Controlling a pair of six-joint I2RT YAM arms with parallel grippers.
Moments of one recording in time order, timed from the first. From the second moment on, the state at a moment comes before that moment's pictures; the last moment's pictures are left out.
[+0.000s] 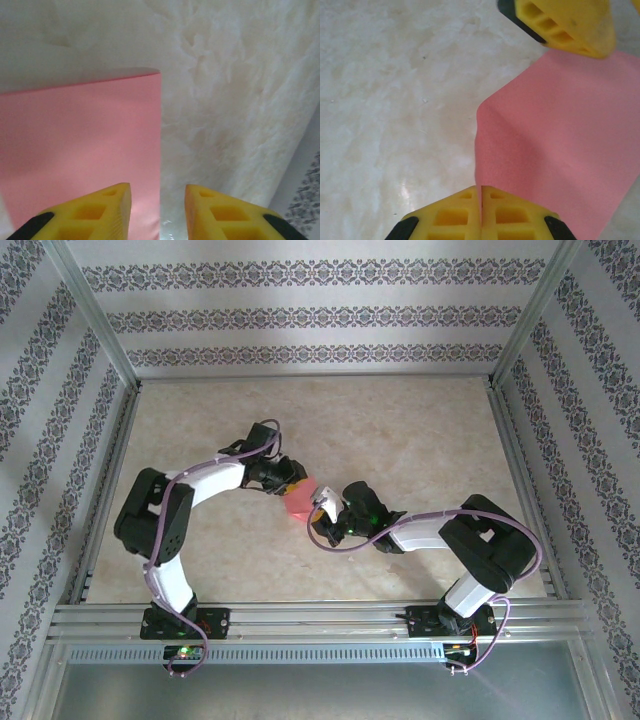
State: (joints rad) left arm -0.41 1.82 1.12 -0.32 0.47 -0.93; right arm 0.76 1.62 0.55 0.44 -0.39 0.01
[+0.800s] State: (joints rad) left arm -0.46 2.01 1.32 -0.60 0.38 -0.71; right arm 0.70 1.72 0.55 0.44 -0.52 0.23
